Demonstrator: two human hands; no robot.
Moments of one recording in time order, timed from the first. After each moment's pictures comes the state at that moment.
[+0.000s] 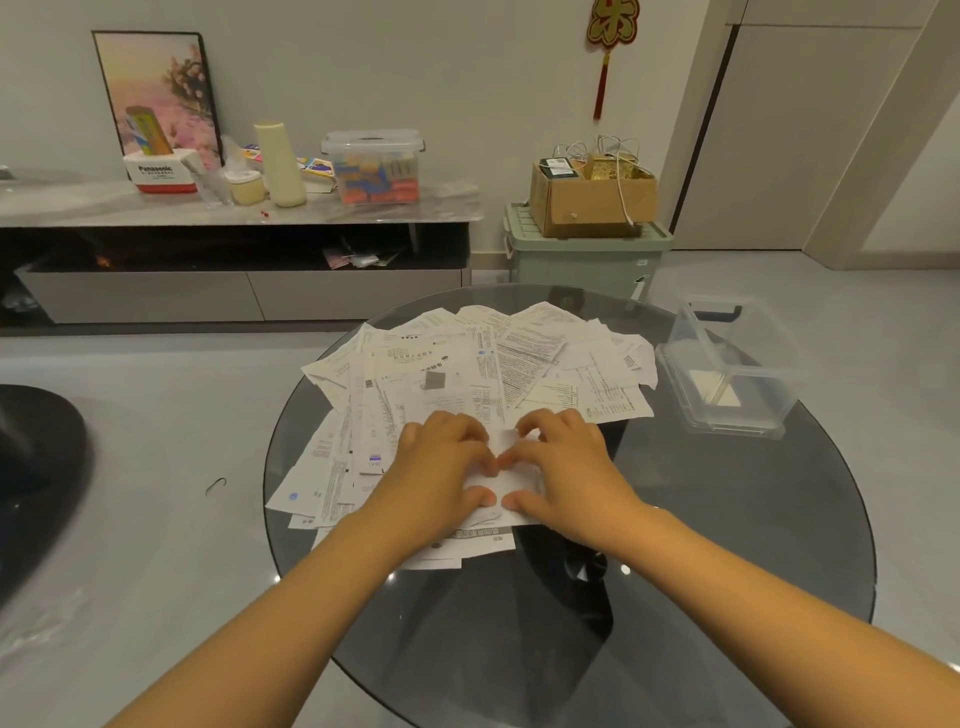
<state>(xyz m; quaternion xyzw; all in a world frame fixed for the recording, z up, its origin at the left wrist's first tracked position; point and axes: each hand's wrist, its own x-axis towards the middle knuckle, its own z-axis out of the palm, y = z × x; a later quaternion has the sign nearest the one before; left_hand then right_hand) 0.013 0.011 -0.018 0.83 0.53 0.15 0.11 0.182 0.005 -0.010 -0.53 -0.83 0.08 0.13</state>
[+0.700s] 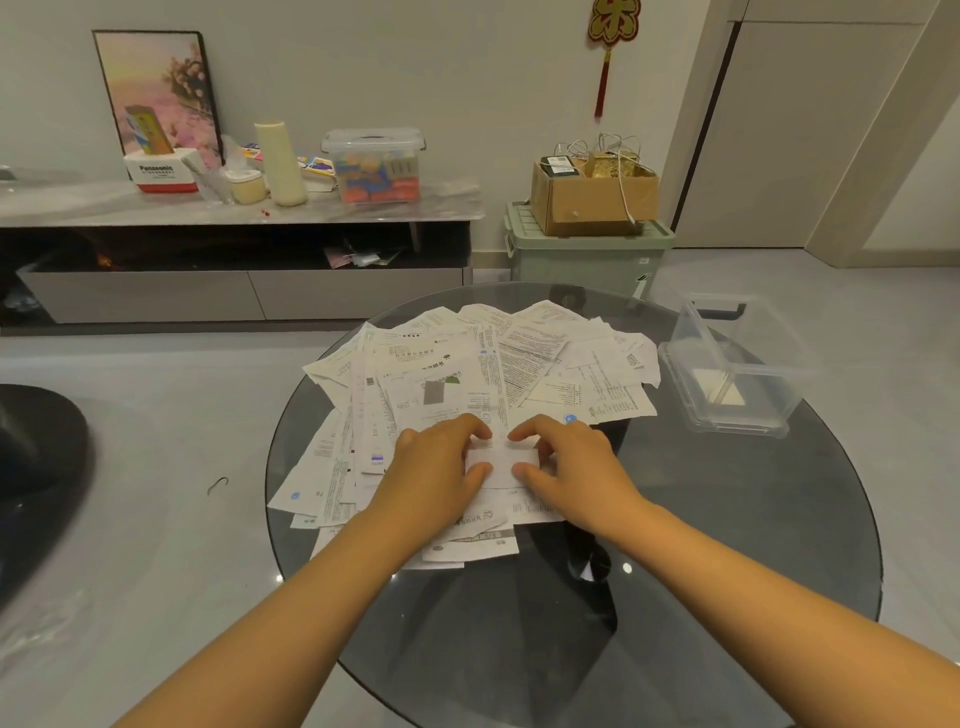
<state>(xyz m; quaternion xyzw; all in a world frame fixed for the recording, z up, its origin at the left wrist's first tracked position) 0.018 0.010 -0.015 0.76 0.59 0.22 0.18 0.185 0.014 -0.021 -0.59 -0.76 0.19 0.20</state>
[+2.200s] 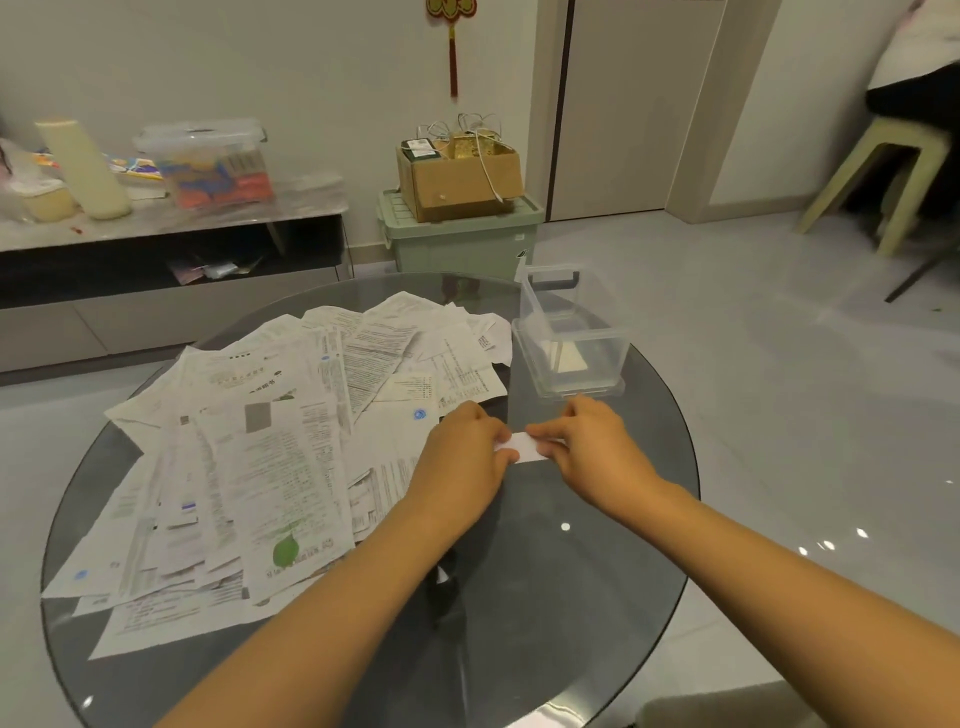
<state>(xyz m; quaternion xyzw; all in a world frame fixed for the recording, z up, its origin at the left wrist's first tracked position) 0.173 0.023 -0.026 0.81 0.52 0.19 0.20 0.321 -0.004 -0.027 -0.71 -0.68 0.10 0.14</state>
